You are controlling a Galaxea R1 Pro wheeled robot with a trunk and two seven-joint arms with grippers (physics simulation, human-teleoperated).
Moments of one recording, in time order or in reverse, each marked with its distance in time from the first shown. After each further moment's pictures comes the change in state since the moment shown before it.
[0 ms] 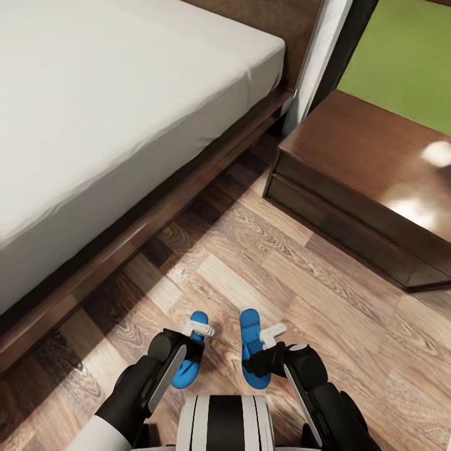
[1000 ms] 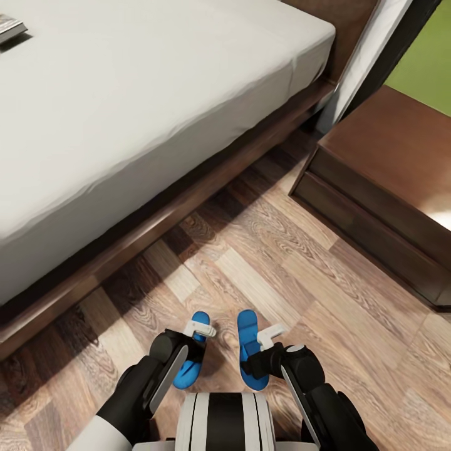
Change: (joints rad) left arm 0.000 -0.005 -0.009 0.000 0.000 0.001 0.001; right arm 0.000 0.000 0.024 0.001 0.000 0.001 -0.007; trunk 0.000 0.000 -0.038
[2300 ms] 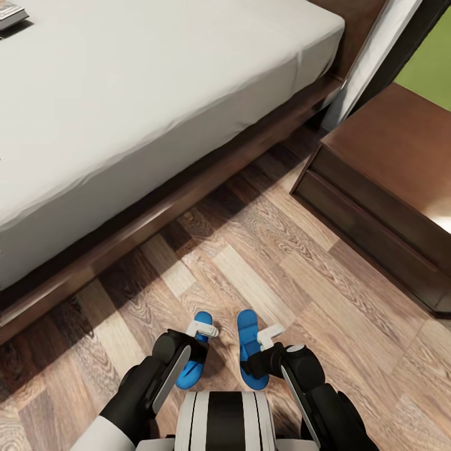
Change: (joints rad) left arm 0.000 -0.015 -0.001 0.003 -0.003 -0.001 0.001; right arm 0.000 0.000 0.000 0.000 0.000 0.000 0.000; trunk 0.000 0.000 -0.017
